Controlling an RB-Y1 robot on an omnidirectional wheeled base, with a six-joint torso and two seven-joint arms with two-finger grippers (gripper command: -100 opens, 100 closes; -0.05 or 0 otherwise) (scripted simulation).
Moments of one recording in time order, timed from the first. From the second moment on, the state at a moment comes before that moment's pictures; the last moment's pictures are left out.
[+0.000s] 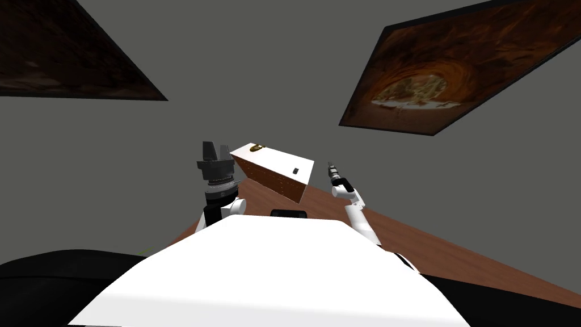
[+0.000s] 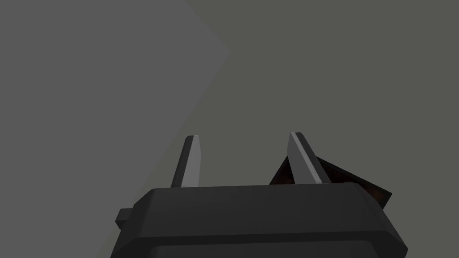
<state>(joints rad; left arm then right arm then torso) 0.52 -0.02 0.03 -2.38 -0.08 -0.62 -0.08 0.02 -0.37 -0.09 -1.58 -0.30 0.16 0.29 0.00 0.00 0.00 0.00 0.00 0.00</state>
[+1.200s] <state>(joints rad) 0.52 -0.02 0.03 -2.38 -0.08 -0.62 -0.08 -0.21 -0.47 -0.09 -1.28 -0.42 0.46 0.46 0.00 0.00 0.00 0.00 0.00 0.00</state>
